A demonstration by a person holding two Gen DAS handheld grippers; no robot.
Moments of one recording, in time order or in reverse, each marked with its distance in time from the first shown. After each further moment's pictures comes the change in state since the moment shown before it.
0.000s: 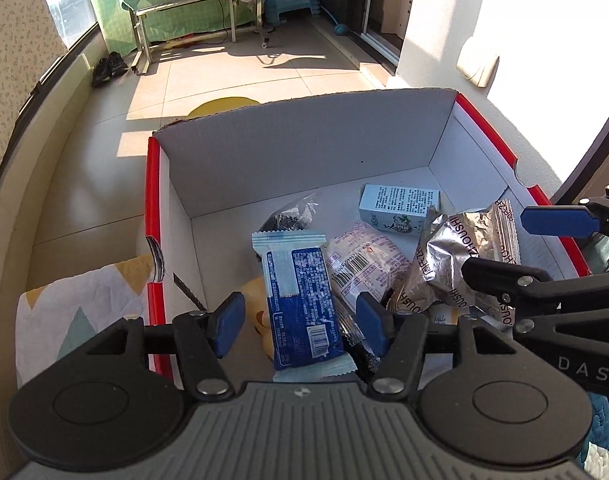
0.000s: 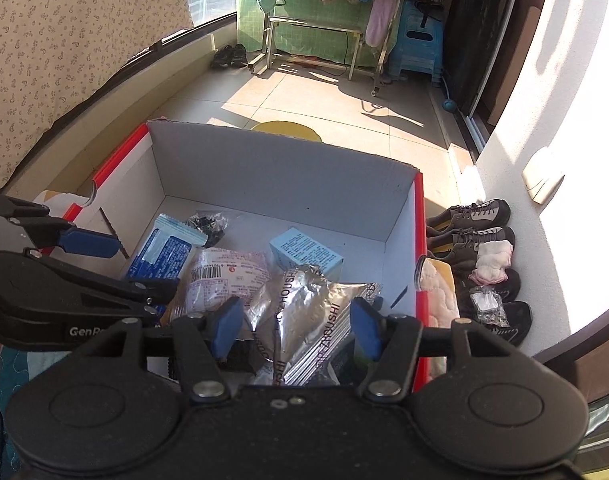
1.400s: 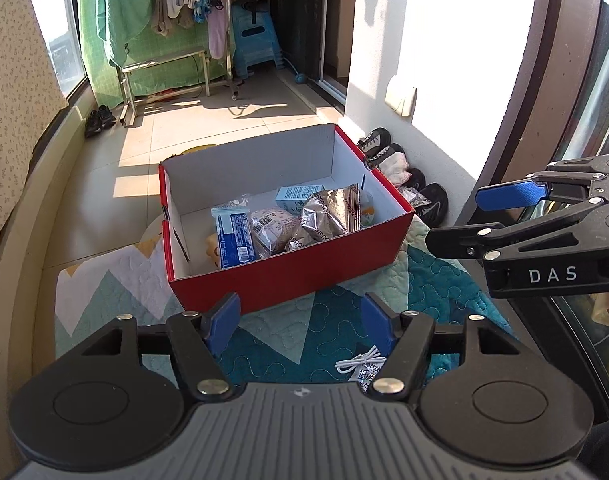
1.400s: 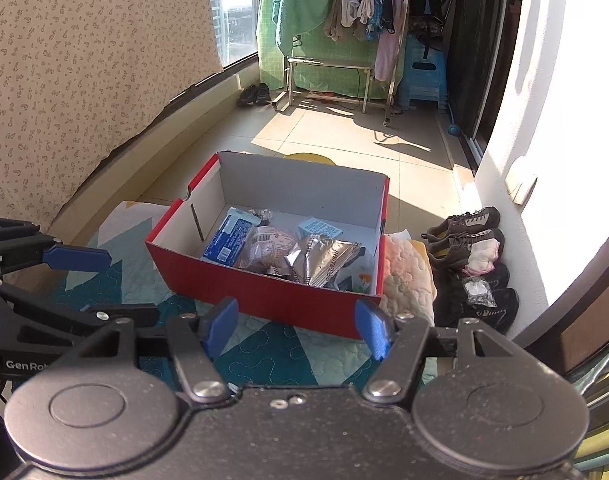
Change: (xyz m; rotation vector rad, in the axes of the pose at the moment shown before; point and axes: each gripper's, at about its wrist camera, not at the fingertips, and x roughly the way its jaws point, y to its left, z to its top) left arm -0.168 -0.062 -0.095 0.075 -0.150 -0.053; right arm -0.151 -0.011 -0.066 0.024 -0.101 0.086
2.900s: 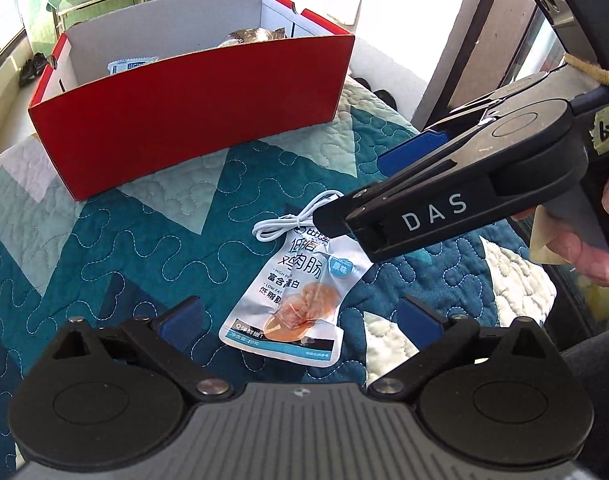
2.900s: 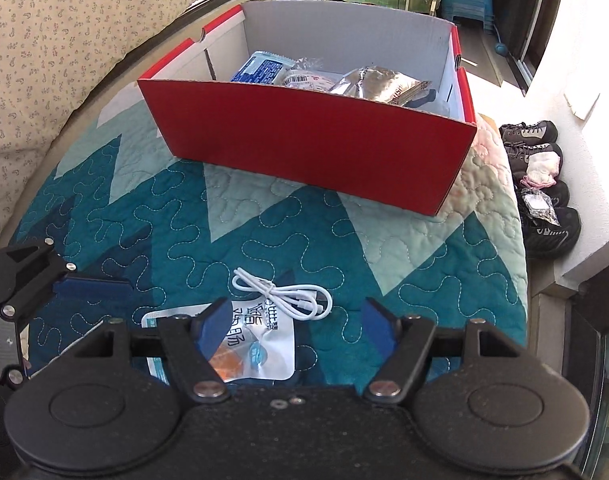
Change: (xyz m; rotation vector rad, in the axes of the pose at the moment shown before) left arm 0.093 -0.034 -0.115 0.037 0.155 -0.177; right arm 0.098 0.013 -0.084 -0.032 0.253 0.101
